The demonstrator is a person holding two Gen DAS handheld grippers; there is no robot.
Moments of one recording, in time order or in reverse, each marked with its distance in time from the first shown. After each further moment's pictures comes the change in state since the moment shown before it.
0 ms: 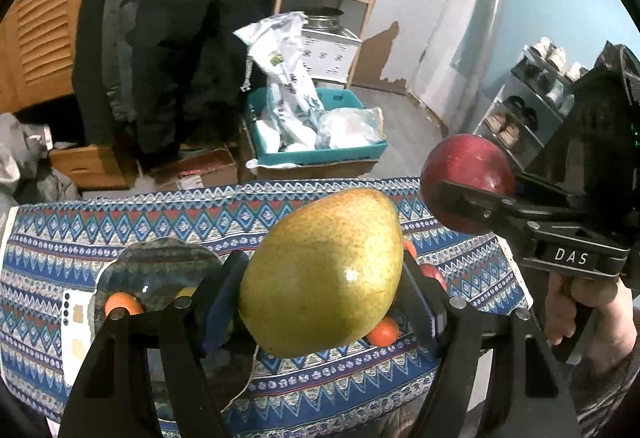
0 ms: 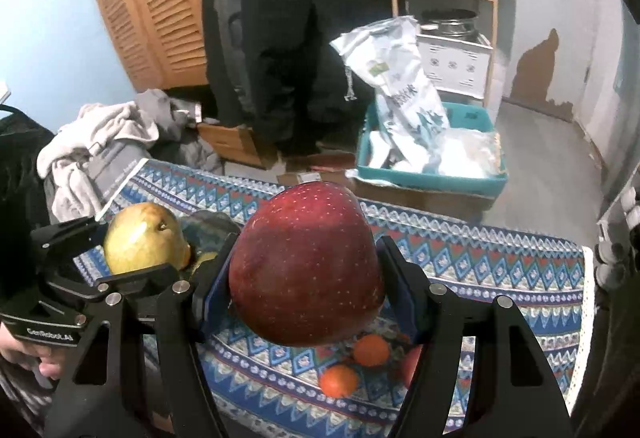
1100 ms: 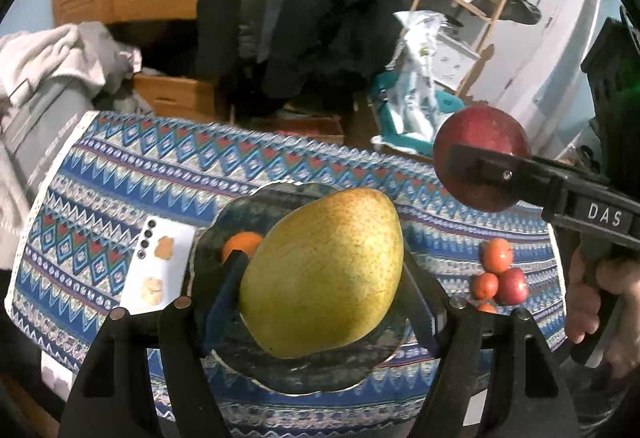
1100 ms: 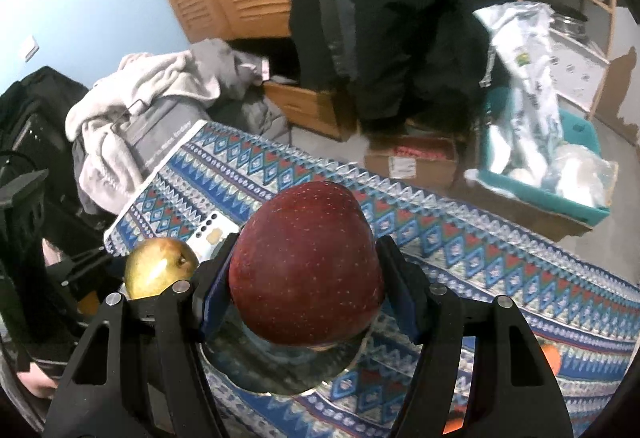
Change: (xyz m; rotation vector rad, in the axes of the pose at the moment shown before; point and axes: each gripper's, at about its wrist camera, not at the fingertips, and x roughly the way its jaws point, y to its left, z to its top) left arm -0.016 0.156 -0.058 -0.258 0.037 0.188; right arm 0.125 0.132 0.032 -0.108 0.158 0.175
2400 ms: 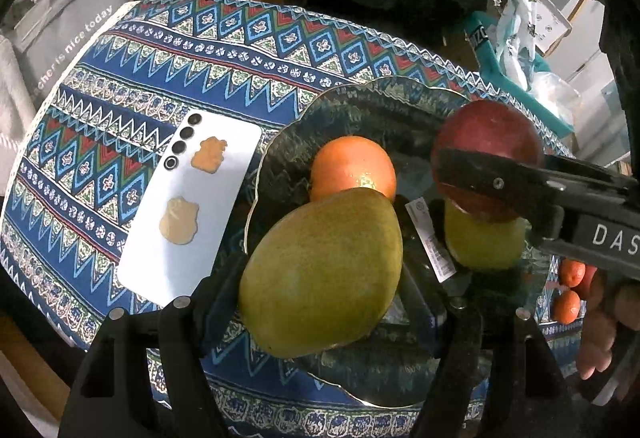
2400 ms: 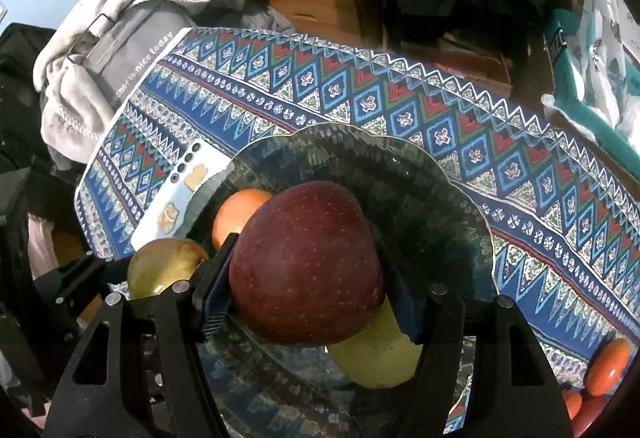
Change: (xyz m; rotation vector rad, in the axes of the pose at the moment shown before) left arm 0.089 0.066 -0.044 -0.136 0.223 0.166; right arm 0.146 0.025 -0.031 0.023 0.273 0.035
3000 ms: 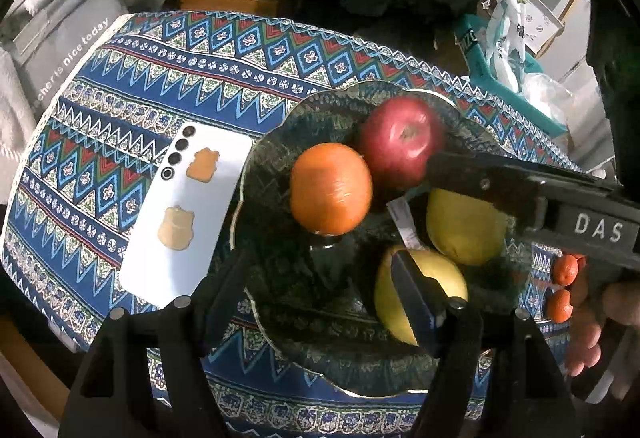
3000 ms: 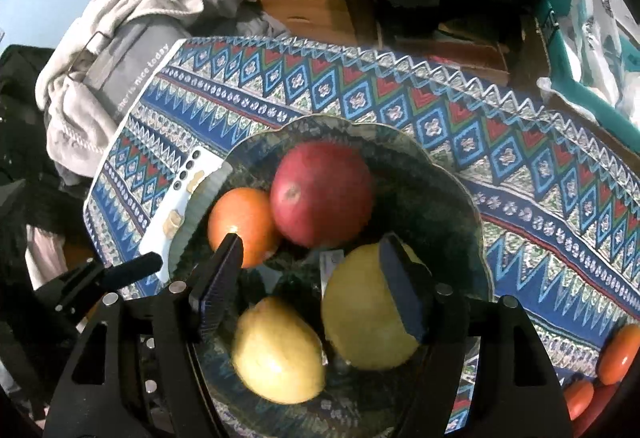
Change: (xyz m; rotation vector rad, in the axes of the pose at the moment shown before) left arm -0.011 -0.008 0.001 0.020 -0.021 -0.010; right arm -0.009 -0.015 -0.002 0.063 -0.013 0.035
